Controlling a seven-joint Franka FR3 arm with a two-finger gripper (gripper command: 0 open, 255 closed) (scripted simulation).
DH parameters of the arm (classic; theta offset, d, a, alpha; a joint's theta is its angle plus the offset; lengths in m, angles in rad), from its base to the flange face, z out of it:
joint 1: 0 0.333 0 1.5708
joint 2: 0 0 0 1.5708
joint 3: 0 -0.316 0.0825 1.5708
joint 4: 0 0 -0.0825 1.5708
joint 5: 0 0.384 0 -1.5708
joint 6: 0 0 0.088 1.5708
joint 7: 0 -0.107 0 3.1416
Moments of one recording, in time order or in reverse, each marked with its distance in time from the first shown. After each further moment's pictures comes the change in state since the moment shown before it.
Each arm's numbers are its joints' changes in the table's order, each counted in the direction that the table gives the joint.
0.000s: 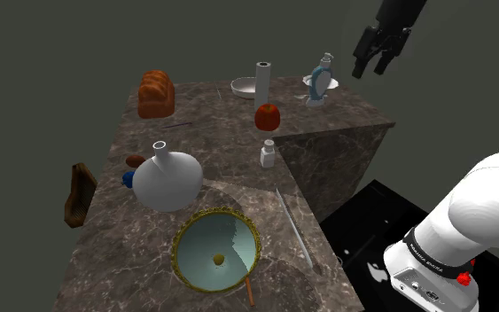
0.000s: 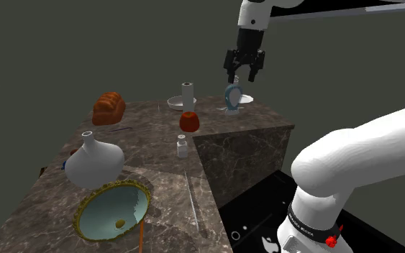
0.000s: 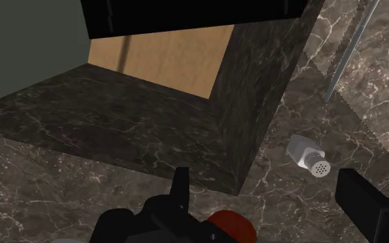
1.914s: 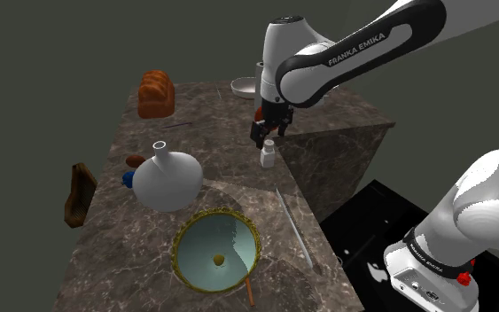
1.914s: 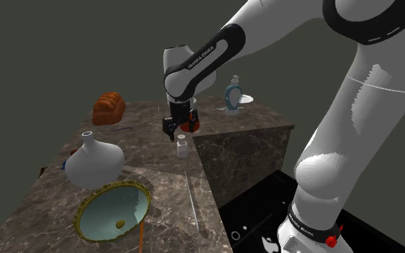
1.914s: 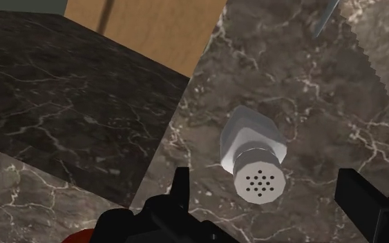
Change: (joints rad) arm 0.090 -0.643 -0.303 0.037 -0.087 -0.656 -0.272
